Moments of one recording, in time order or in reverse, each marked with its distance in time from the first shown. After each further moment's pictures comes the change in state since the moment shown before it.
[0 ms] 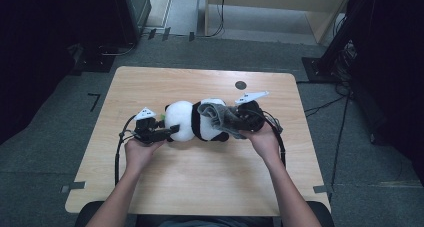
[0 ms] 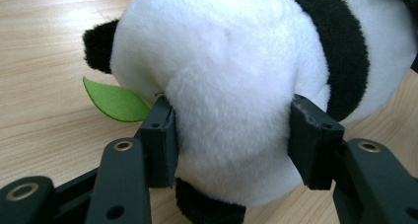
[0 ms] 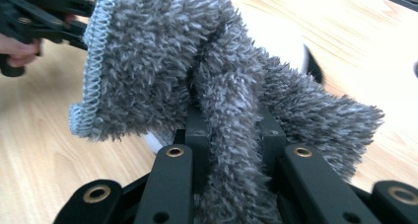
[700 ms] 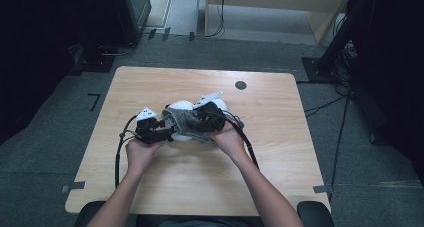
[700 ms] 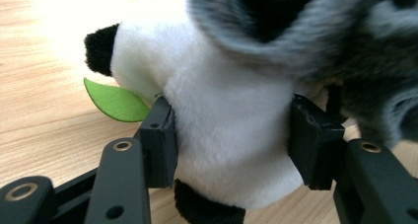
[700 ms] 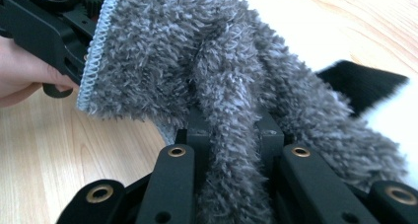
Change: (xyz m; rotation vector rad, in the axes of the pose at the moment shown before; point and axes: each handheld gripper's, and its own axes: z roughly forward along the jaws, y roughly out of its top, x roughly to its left) left arm -0.006 0.001 0.000 -0.012 0.024 0.007; right arm 0.063 0.041 0.076 0.069 0.139 -0.127
